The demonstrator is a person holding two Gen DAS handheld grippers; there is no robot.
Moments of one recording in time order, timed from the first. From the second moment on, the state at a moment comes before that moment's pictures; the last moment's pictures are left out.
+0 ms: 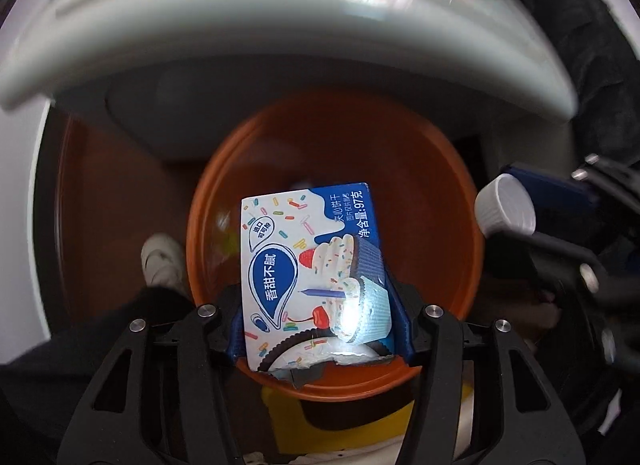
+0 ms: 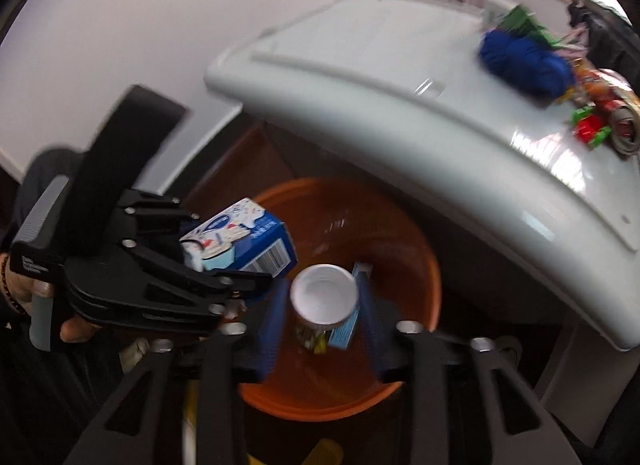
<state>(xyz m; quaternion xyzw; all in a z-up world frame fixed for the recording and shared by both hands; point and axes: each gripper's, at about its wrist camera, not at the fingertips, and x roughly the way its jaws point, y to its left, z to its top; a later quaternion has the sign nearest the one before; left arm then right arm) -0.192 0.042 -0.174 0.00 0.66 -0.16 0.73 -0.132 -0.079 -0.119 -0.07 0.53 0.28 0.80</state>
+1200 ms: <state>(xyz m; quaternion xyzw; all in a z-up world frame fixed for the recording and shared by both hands) -0.036 0.030 -0.023 0.07 0.43 -0.13 0.89 0.047 -0.234 -0.095 0.10 0.45 -0.03 0.89</state>
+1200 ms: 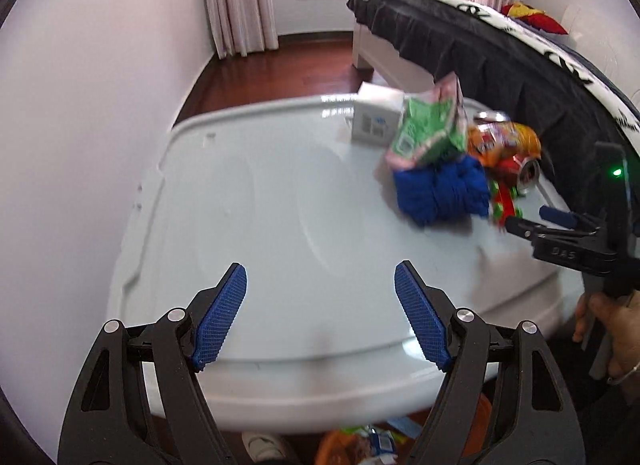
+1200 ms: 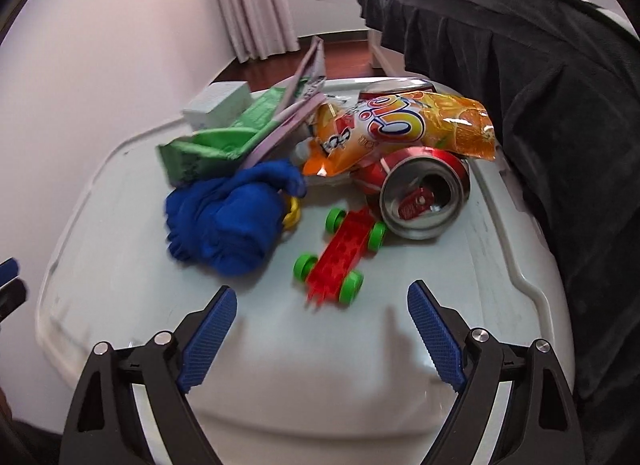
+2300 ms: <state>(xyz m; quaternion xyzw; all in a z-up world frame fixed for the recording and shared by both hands) -0.047 0.050 -0.007 0.03 0.42 -0.18 0.89 0.074 -0.230 -0.115 0.05 0.46 -0.14 0.87</state>
